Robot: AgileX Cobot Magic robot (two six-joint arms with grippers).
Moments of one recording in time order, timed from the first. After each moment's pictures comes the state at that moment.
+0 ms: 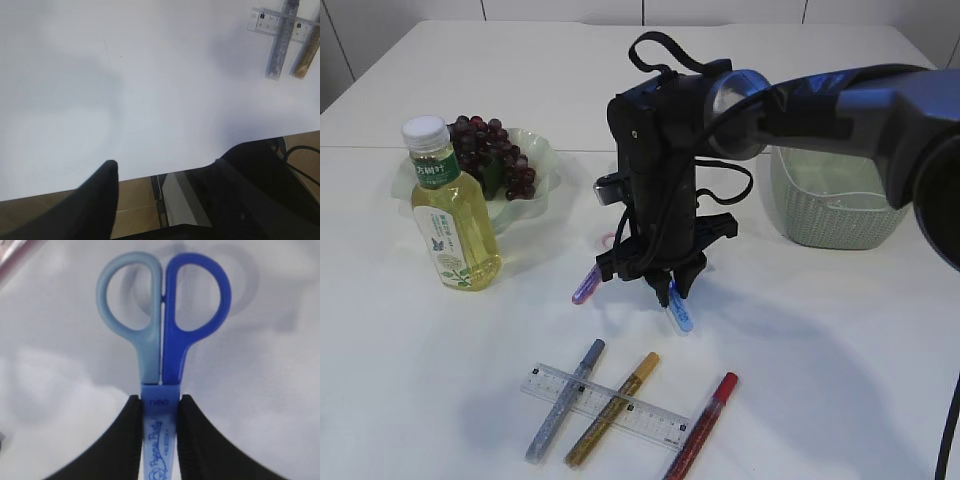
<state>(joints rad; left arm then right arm) -0.24 0.96 -0.87 -0.05 1.23 -0.13 0.57 2.34 -1.89 -0.09 1.21 0.28</state>
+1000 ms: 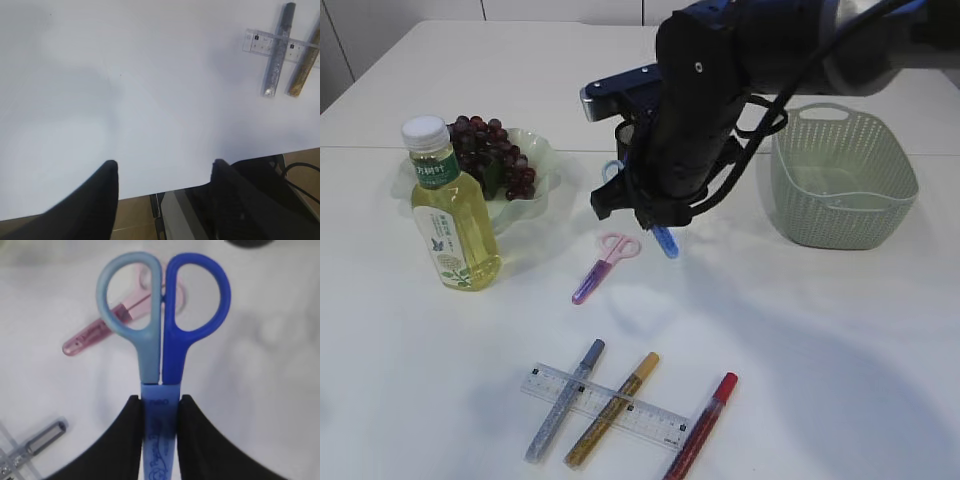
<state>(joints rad) -0.24 0.96 -0.87 -0.05 1.18 -0.13 0.59 2.00 -1.61 -0.14 0.84 0.15</state>
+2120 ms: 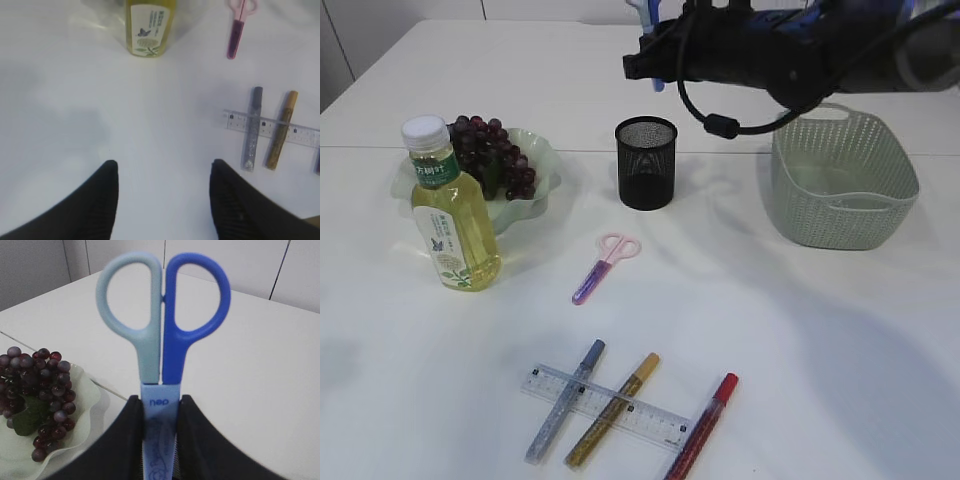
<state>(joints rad) -0.24 0.96 -0.87 -0.08 0.94 -0.11 0.38 2.01 -1.55 -0.30 -0.11 0.18</state>
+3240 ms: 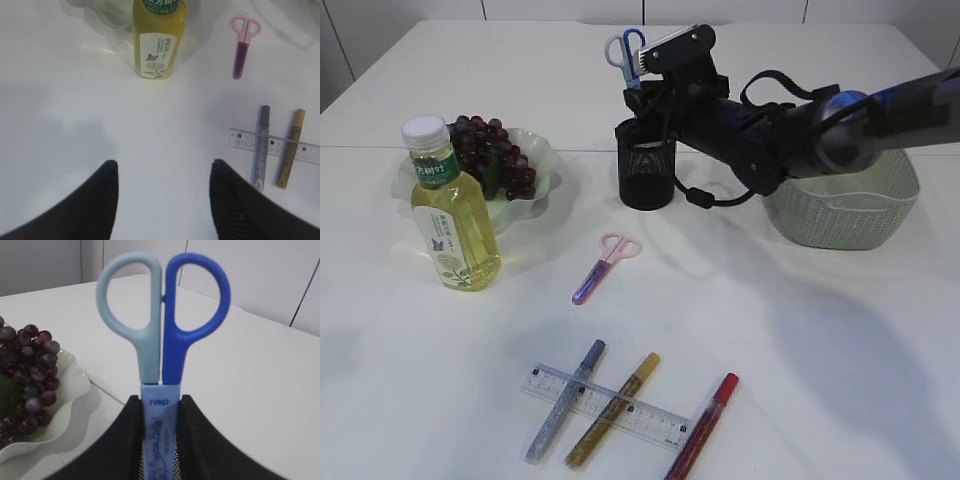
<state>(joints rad) -0.24 0.96 -0.87 -0.05 0.87 -0.11 0.35 2.28 -1.60 -0.27 -0.46 0.01</state>
